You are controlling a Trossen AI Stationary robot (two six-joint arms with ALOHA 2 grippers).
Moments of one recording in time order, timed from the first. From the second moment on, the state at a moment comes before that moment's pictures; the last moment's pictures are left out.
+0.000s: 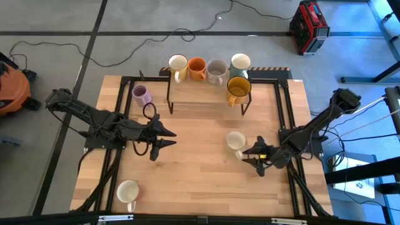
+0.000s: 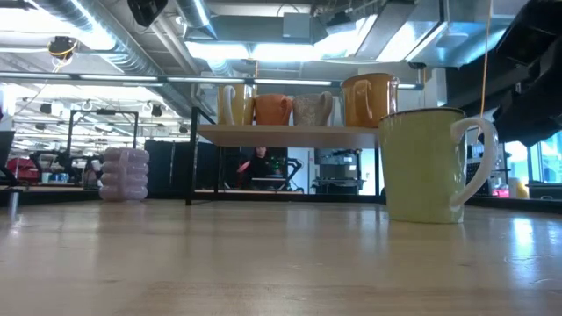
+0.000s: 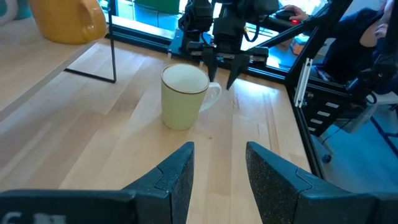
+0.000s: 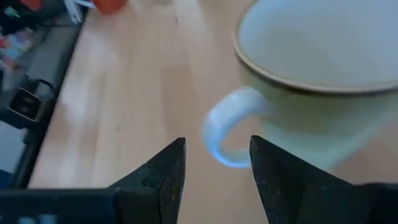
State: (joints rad) left arm -0.38 0.98 0.83 -0.23 -0.38 -0.42; right arm 0.71 1.04 0.30 0.09 0.56 0.78
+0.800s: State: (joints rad) left arm -0.36 0.98 0.83 -0.23 -0.38 -0.42; right arm 0.71 1.39 0.28 0.54 0.64 0.63
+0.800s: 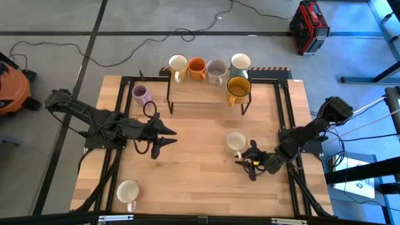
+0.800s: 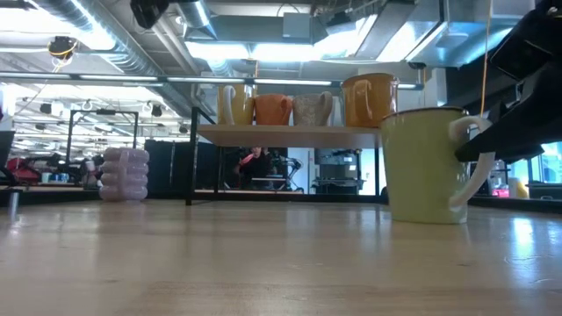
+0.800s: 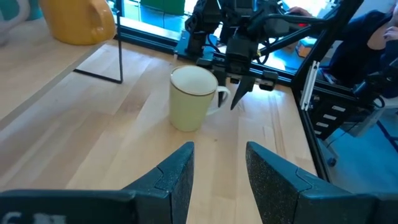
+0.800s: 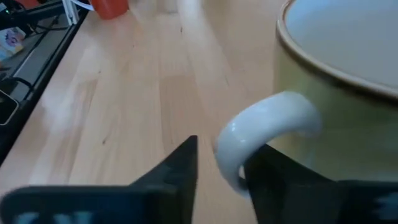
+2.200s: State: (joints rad) left arm -0.34 0.98 0.83 -0.21 -0.38 -0.44; right arm 0.43 1.39 0.77 0.18 0.37 0.13
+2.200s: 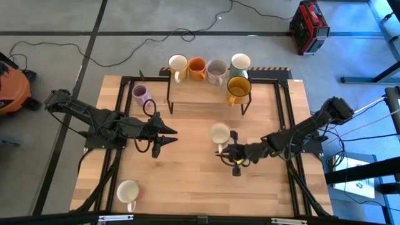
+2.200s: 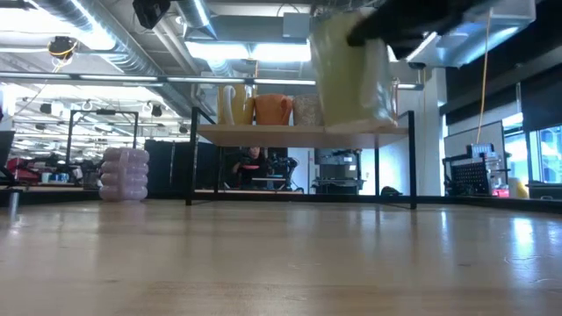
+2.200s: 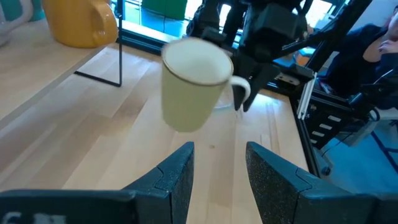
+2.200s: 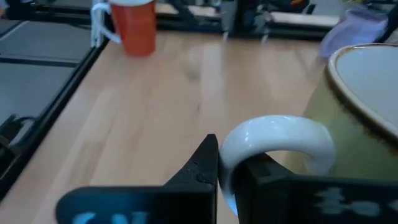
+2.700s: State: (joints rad) left arm -0.34 0.98 0.83 -0.21 -0.38 -0.44; right arm 0.13 1.41 0.92 0.17 0.26 -0.01
